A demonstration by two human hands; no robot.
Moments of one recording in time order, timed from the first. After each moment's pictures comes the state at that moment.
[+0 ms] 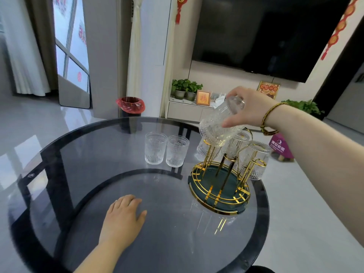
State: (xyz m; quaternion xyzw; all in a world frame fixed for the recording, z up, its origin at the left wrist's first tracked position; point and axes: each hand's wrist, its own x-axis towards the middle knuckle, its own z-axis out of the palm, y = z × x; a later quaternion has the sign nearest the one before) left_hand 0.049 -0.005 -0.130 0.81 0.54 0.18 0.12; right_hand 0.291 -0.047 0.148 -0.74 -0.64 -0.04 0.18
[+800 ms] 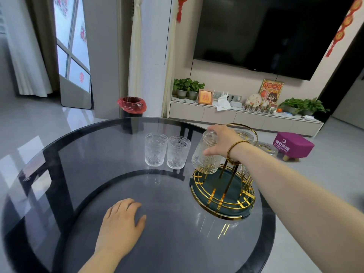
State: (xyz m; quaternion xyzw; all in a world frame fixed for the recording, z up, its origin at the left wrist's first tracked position) left_hand 0.051 -0.006 -0.131 0.81 0.54 0.19 0.12; right_hand 0.292 -0.003 0.059 -0.77 -0.63 0.01 0.12
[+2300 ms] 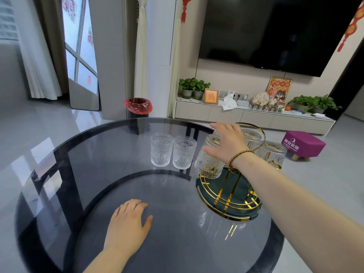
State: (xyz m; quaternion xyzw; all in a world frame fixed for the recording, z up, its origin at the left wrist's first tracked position) left_hand 0.051 -0.006 -0.127 0.81 0.54 0.18 0.12; right_hand 0.281 -0.006 0.043 -0.75 -0.63 -0.08 0.19
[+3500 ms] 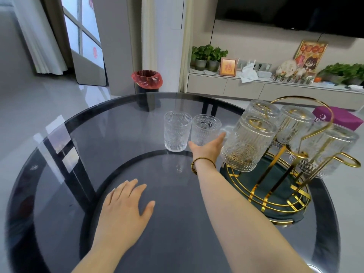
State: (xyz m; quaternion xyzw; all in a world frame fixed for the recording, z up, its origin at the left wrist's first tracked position) left_hand 0.032 0.033 -0.127 0.79 0.58 0.16 0.12; right_hand 0.236 0.128 -0.115 -0.75 -0.27 0.19 0.58
